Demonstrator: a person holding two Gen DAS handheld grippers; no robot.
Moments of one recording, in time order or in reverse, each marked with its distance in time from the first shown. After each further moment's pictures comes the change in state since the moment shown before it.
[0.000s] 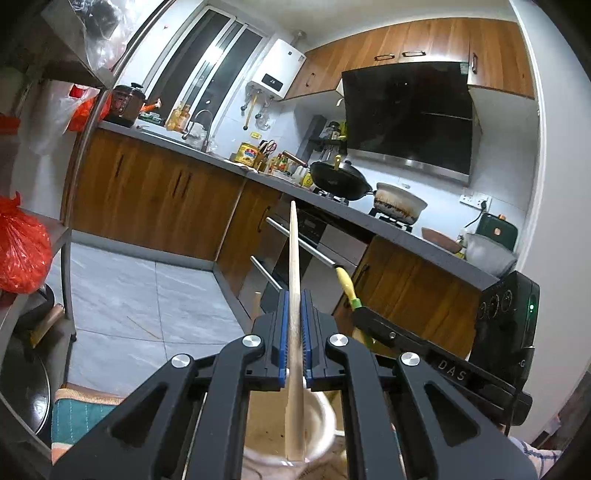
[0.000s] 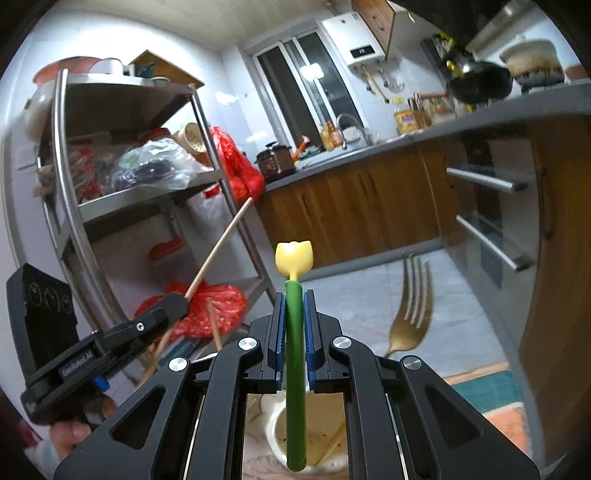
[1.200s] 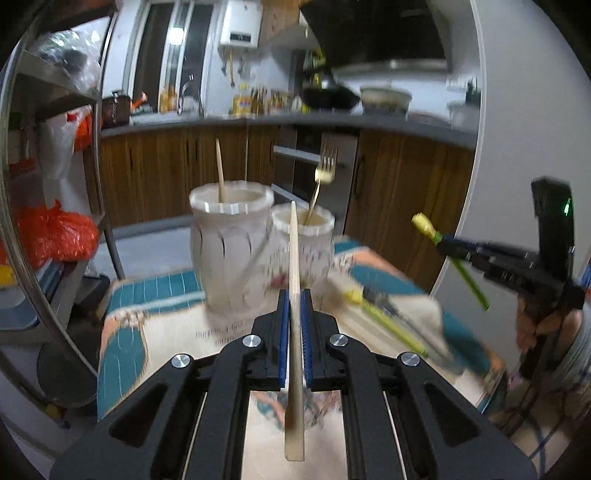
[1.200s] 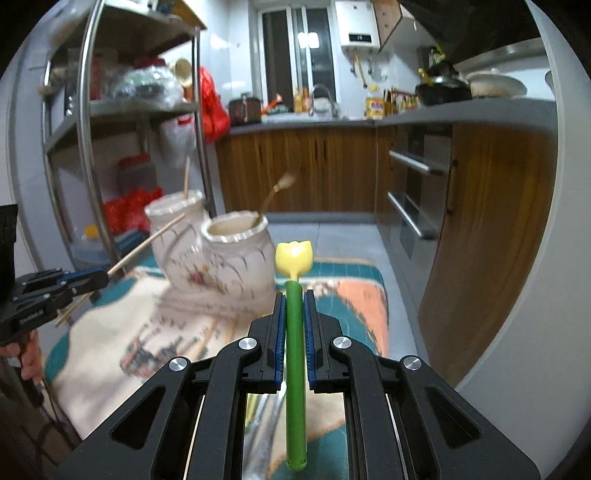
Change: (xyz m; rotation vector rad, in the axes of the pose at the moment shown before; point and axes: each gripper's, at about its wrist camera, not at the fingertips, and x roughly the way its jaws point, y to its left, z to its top) left arm -0.105 -0.086 -0.105 0.277 0.236 0.162; right arm -0.161 -0.010 -0.082 -0.229 0.151 -0.251
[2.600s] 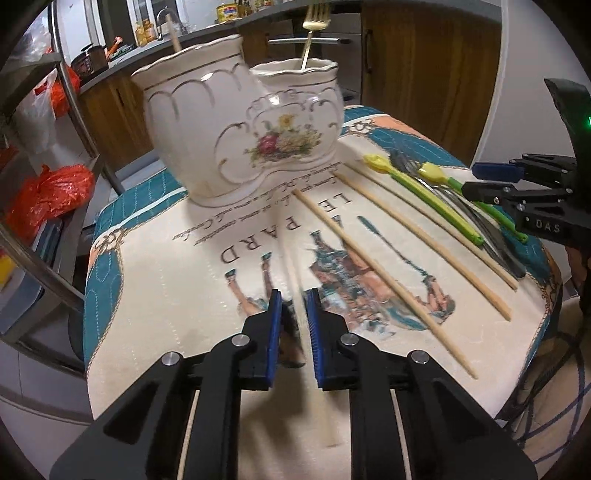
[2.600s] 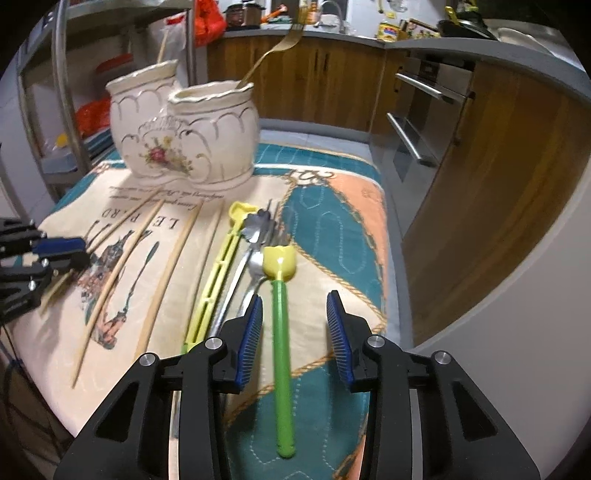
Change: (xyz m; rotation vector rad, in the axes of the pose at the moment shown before) left arm 0.061 -0.017 -0.052 0.134 0.476 0.118; right arm 0.057 -0.003 -0.042 -0.109 0.403 -0.087
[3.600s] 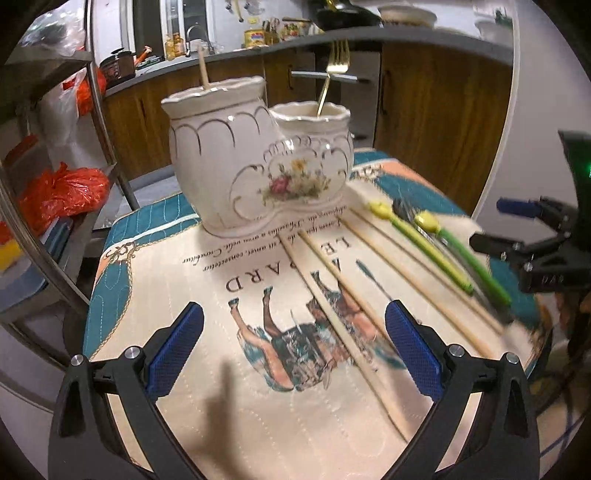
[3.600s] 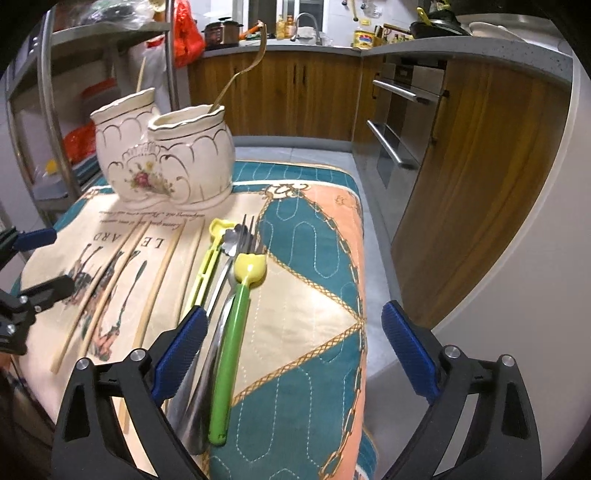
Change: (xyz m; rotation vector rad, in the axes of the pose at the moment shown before) left arm -0.014 -0.005 0.003 -0.090 -0.134 0.022; right arm -0.011 -0.012 -0.006 0.082 -0.072 -0.036
